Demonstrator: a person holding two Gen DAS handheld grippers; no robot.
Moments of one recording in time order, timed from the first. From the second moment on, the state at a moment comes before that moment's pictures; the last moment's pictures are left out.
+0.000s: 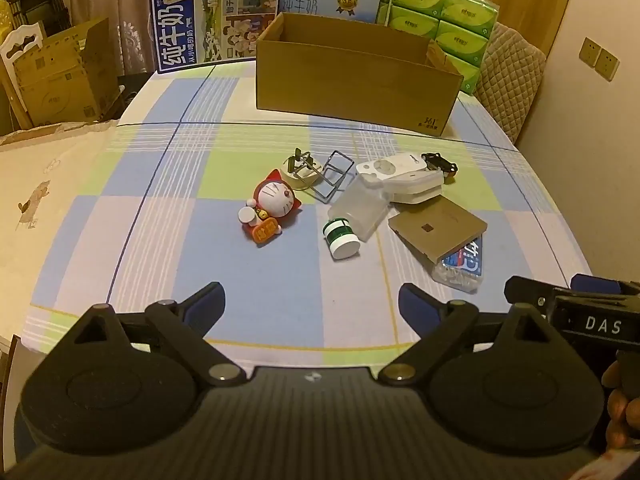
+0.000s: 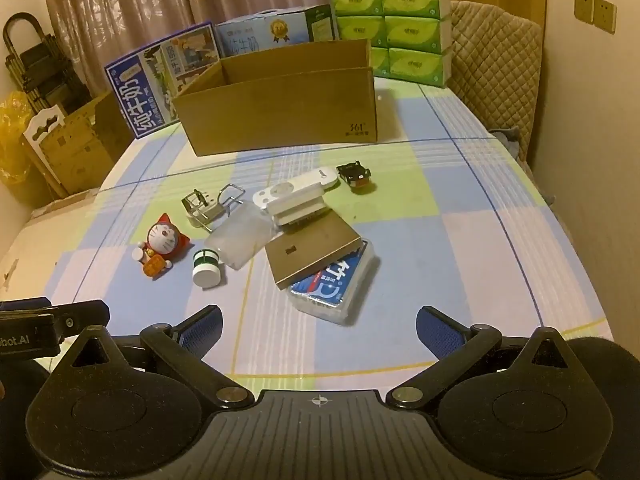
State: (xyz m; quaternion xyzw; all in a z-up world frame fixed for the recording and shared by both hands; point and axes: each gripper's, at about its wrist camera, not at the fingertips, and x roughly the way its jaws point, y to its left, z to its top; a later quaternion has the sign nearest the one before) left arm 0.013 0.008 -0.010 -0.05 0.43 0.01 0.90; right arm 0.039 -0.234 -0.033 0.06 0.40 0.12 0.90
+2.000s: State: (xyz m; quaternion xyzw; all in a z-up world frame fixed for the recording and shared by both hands) left arm 0.063 0.012 -0.038 0.00 0.45 -0.06 0.89; right arm 0.061 -0.231 -0.058 0.07 0.43 0.11 0.89
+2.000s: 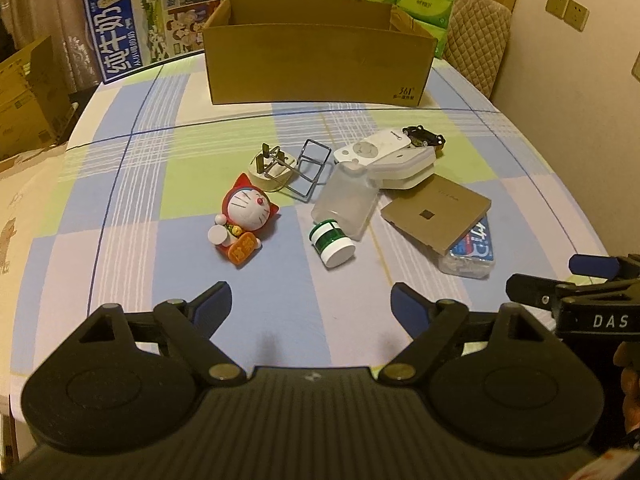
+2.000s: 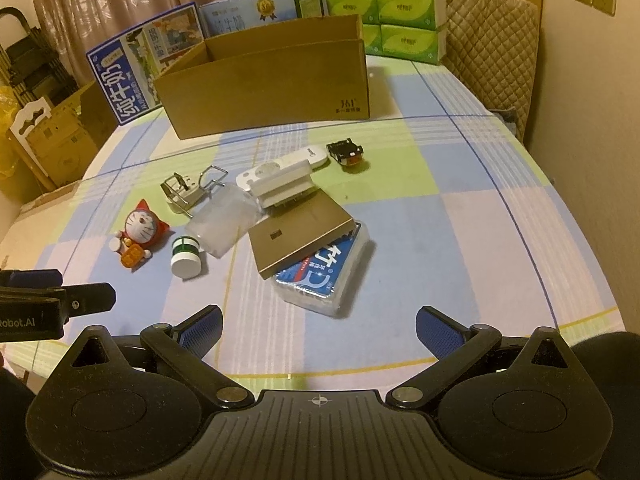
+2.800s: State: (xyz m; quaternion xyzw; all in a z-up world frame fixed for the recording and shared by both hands) left arm 0.128 0.007 -0.089 0.07 0.49 -0.13 0.86; right arm 0.116 -0.212 -0.117 0.04 0.46 0.10 0.88
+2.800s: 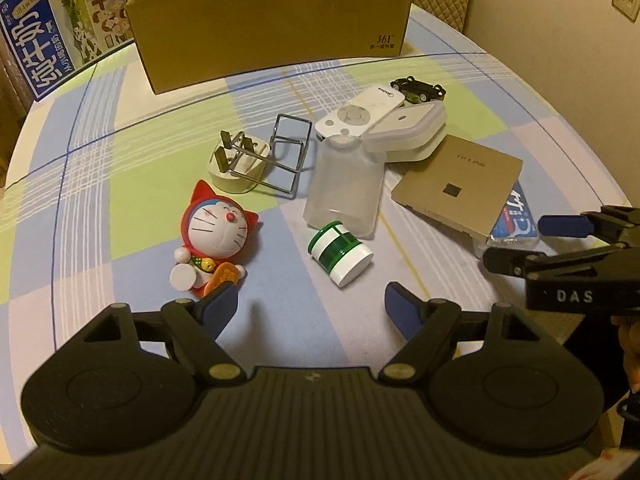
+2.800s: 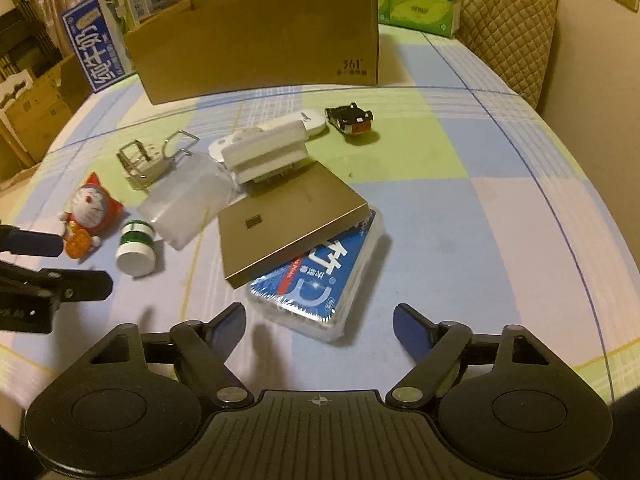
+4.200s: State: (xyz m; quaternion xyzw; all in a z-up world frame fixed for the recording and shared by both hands) left arm 0.151 -0.017 -0.120 0.12 0.46 -0.21 0.86; right arm 0.134 -0.229 -0.126 0.03 0.43 0.05 0.90
